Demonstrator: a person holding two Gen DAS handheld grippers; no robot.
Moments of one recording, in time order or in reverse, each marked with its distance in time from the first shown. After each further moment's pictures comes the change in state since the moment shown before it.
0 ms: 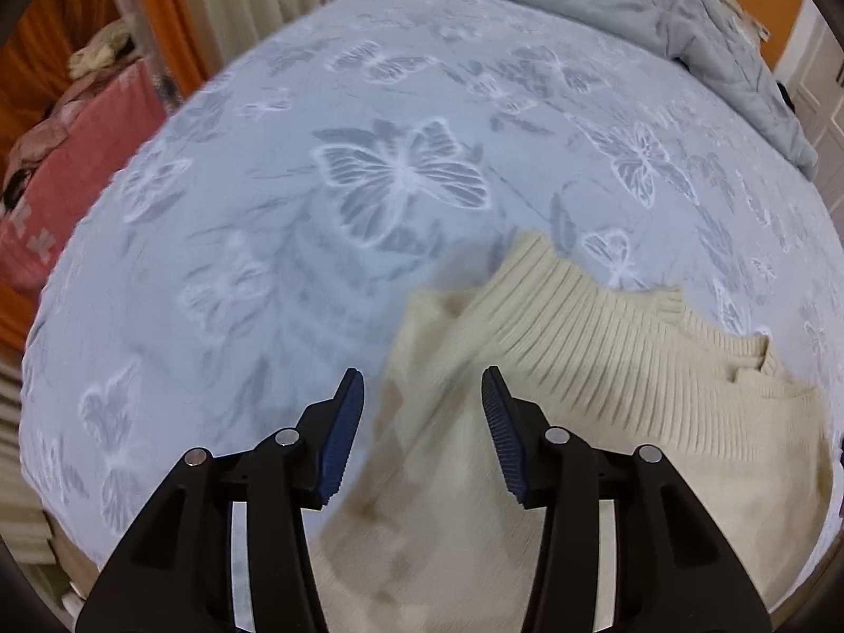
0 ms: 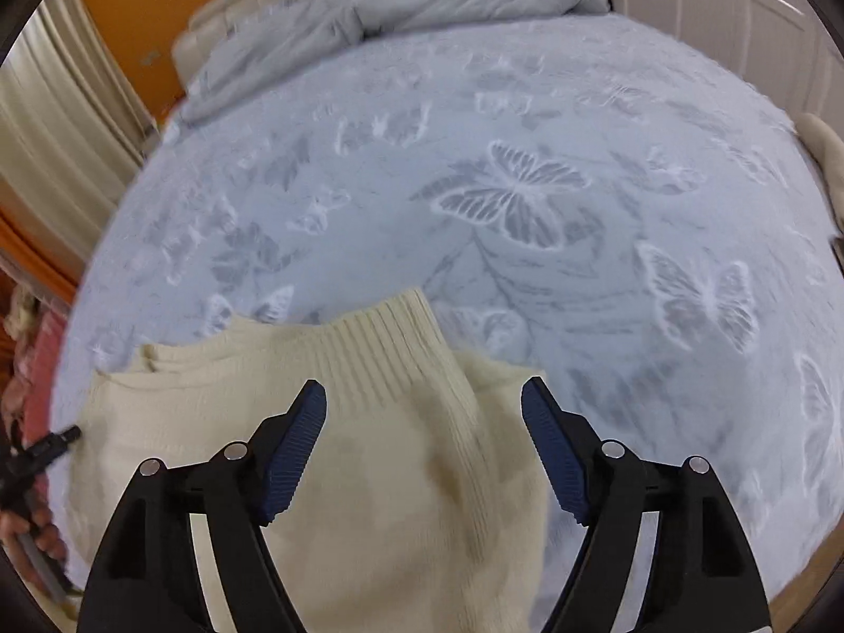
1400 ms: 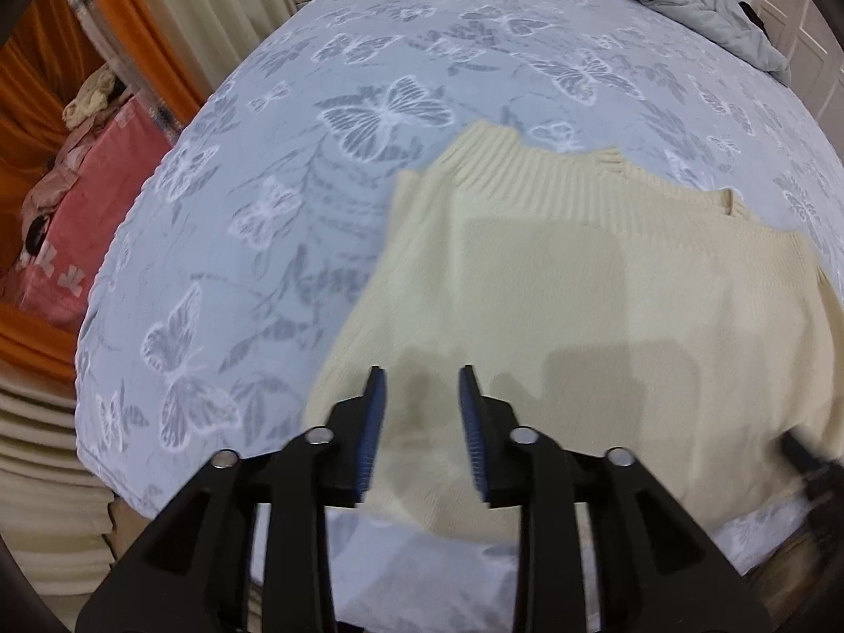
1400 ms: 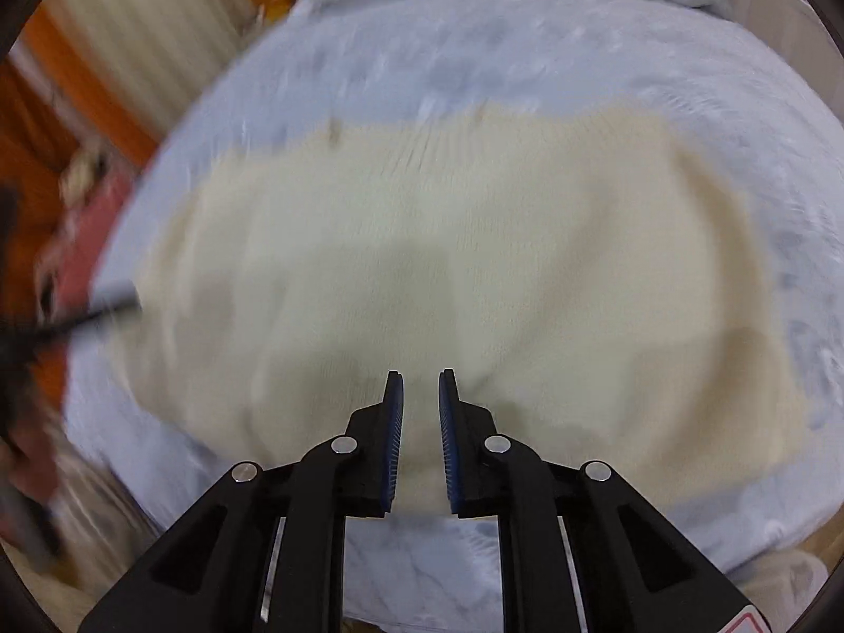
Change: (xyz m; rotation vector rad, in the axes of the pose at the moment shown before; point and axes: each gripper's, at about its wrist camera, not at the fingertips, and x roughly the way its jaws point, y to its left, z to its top) left arm -0.071 -0.003 -0.091 0.145 0.008 0.098; right arm -0.049 0.122 -0.146 -0.177 0.066 0.147
